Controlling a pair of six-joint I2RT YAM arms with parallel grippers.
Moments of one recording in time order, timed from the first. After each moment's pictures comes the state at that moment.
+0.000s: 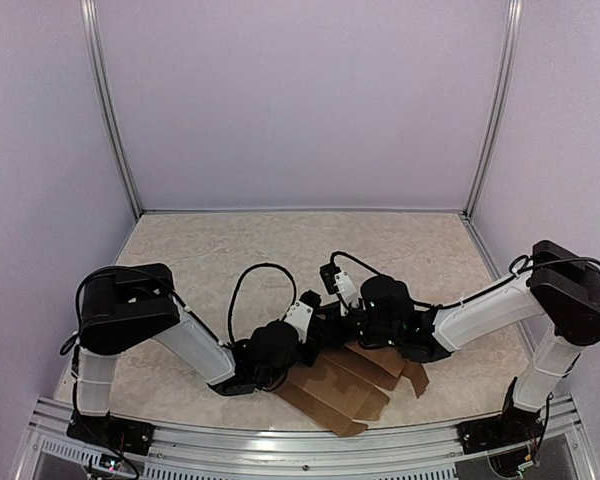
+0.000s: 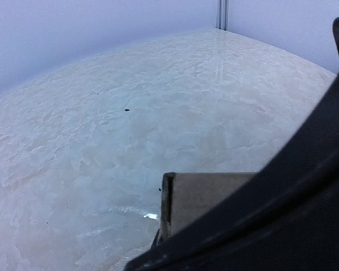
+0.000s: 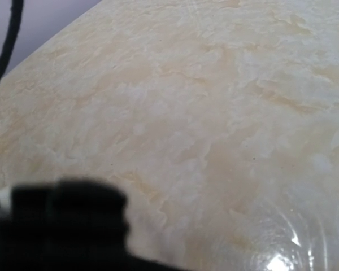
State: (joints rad) left arm -1.18 2.12 0.85 0.96 -0.58 -0.13; right arm 1.02 1.70 0.70 0.64 0.02 0.38
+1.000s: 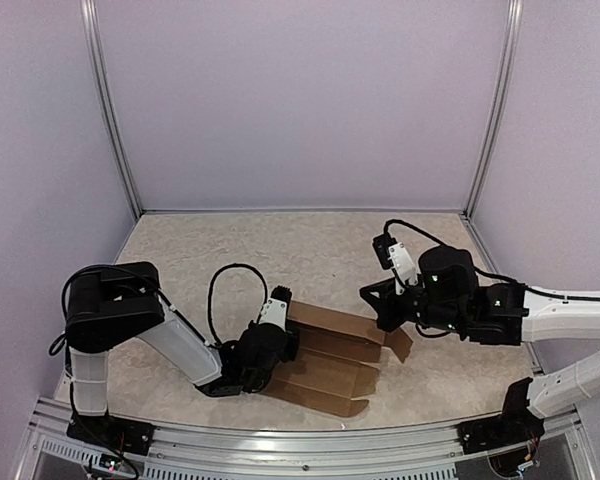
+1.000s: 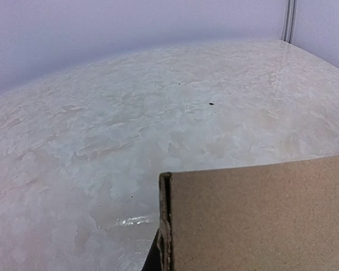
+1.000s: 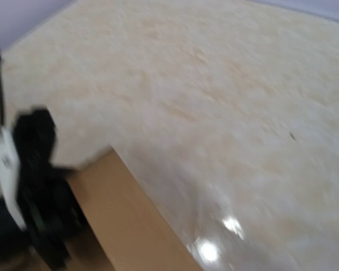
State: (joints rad) left arm -1.18 2.06 0.76 0.93 -0.82 -0.24; right arm 1.03 1.15 0.71 0.02 0.23 0.30
